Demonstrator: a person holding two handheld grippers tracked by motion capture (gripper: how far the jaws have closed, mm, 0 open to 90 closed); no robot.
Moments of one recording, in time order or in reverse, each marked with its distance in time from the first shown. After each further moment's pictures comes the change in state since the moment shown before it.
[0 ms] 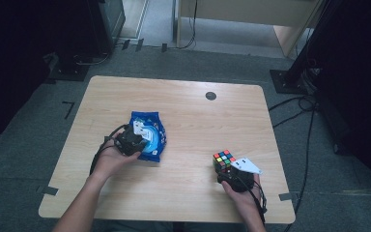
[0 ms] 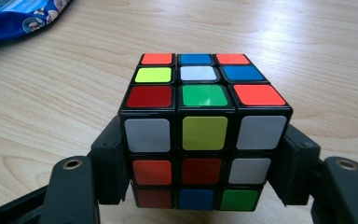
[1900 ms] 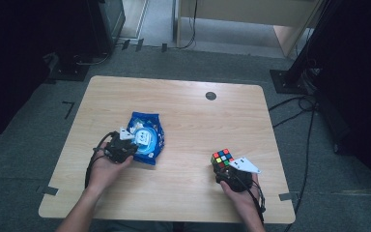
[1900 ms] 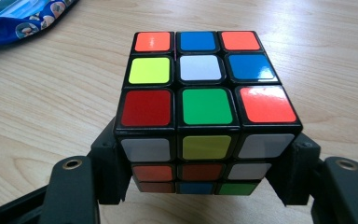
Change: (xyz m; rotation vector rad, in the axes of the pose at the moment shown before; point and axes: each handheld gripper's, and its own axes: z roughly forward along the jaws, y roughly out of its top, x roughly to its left) left arm -0.005 -0.029 -0.015 -0.011 0.016 -0.130; right arm 0.004 0.002 0.002 0.003 0.020 -0.008
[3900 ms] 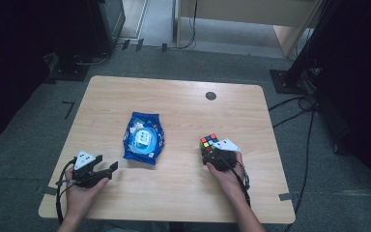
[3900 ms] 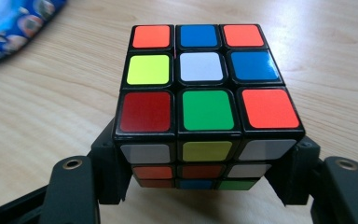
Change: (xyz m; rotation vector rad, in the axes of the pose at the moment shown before) left arm 0.029 -0.115 -0.038 -0.314 0.011 -0.297; right arm 0.010 0.035 0.058 0.020 -0.001 -0.039
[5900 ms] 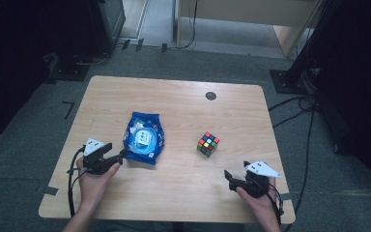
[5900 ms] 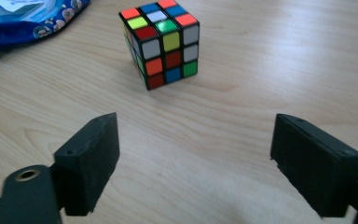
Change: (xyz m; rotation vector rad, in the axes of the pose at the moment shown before) left arm -0.020 0.033 0.011 -0.061 0.008 -0.073; right arm -0.041 -0.041 -0.088 -0.037 0.065 0.028
